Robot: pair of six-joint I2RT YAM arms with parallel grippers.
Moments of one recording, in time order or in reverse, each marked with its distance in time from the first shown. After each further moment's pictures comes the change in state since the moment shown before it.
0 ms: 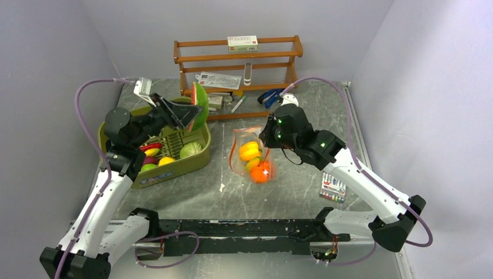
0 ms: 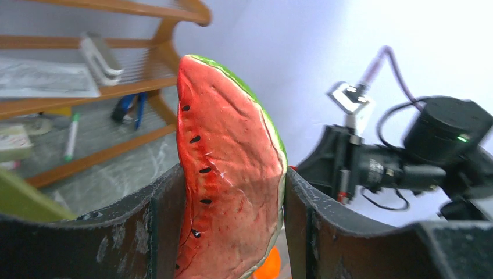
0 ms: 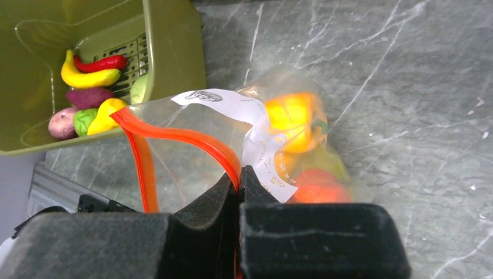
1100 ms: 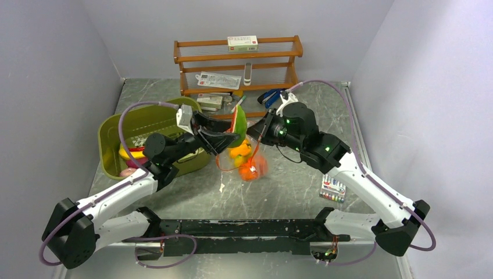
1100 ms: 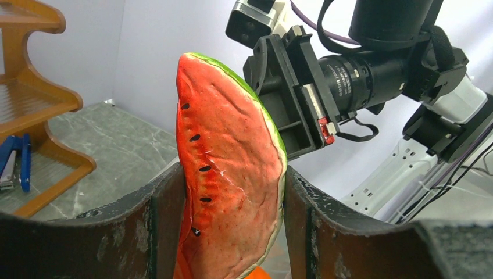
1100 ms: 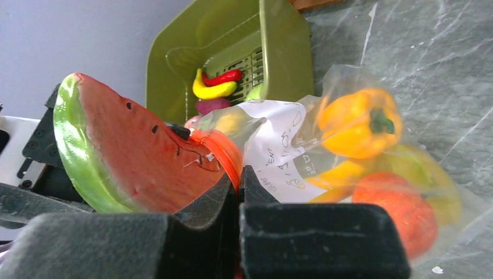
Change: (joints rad) left arm -0.438 0.158 -0.309 0.772 -0.079 0.105; right arm 0.000 -0.037 -0.034 0.192 -0.192 0.264
